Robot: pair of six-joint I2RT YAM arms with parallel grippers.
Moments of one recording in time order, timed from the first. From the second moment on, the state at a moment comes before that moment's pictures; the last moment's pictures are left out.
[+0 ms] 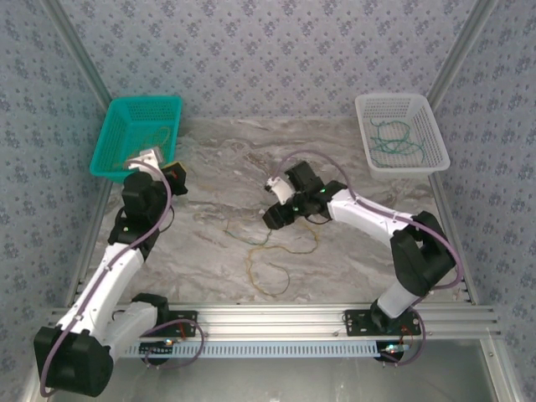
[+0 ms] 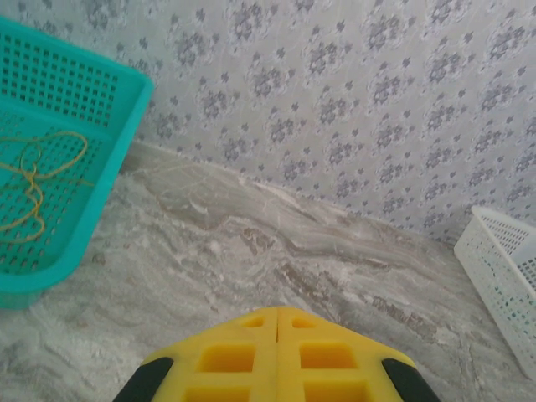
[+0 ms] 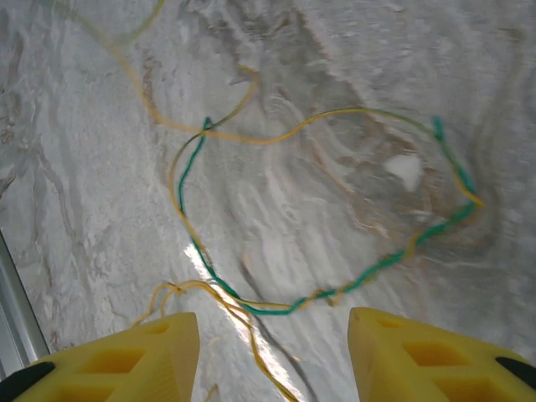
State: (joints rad) left arm -0.21 0.92 0.70 0.03 0.00 -0.48; right arm 0.70 1.61 1.11 -0.44 -0.39 0.00
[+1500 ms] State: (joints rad) left arm -0.08 1.08 1.11 0.01 -0.10 -0.35; right arm 0.90 1.53 0.97 -0.42 -0.40 -0.62
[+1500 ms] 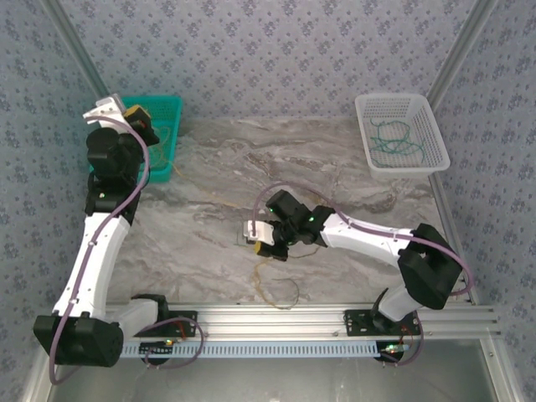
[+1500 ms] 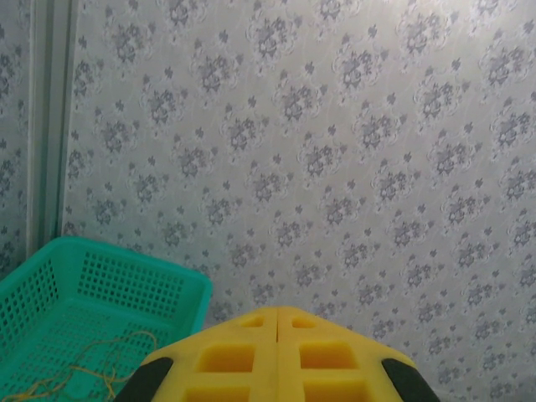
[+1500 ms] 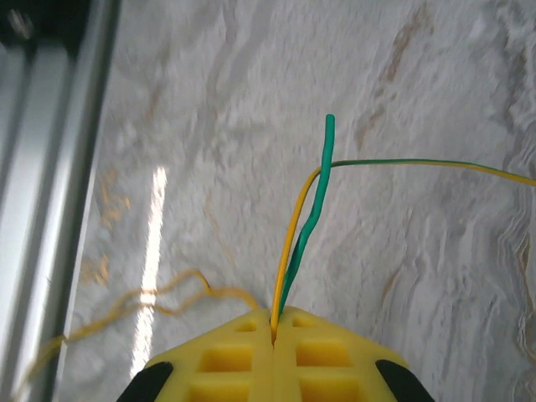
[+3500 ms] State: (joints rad) left arm -0.34 1.09 0.73 -0.13 -0.11 -0.38; right arm 0.69 1.79 1.10 -0.48 -0.41 0.61
